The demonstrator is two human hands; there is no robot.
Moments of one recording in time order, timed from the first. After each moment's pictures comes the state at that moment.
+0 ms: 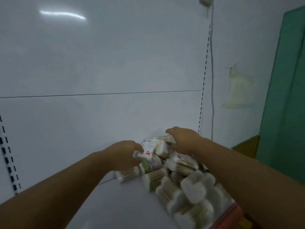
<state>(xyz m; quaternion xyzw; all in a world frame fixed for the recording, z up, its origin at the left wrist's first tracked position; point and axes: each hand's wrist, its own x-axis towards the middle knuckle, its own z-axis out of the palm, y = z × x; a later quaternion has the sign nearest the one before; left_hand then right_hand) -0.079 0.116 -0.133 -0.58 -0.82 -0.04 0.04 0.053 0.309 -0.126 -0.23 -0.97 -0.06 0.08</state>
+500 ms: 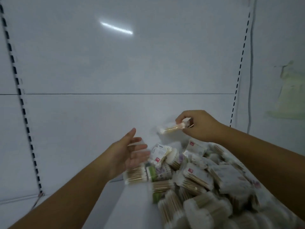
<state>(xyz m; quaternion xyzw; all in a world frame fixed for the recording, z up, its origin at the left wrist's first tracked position) -0.061 0.126 -0.137 -0.15 -0.55 -0.76 -0.31 0.041 0.355 -0.078 -0.03 -0.94 0.20 0.27</state>
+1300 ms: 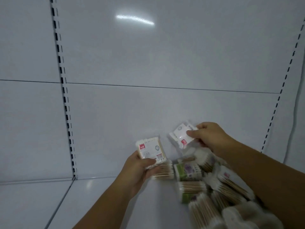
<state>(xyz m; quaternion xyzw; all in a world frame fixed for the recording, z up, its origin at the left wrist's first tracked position) -0.079 0.098 -0.209 -0.15 -0.48 -0.83 -0.23 -0.019 0.304 -0.119 -0.17 -0.81 0.50 0.24</state>
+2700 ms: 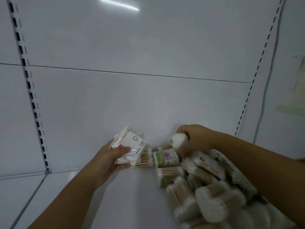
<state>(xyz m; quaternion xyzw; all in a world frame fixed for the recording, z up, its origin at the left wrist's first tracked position) -0.096 0.074 -0.218 -0.23 -0.55 -0.77 -0.24 0.004 0.344 -0.135 -0.06 -0.99 0.08 0.04</state>
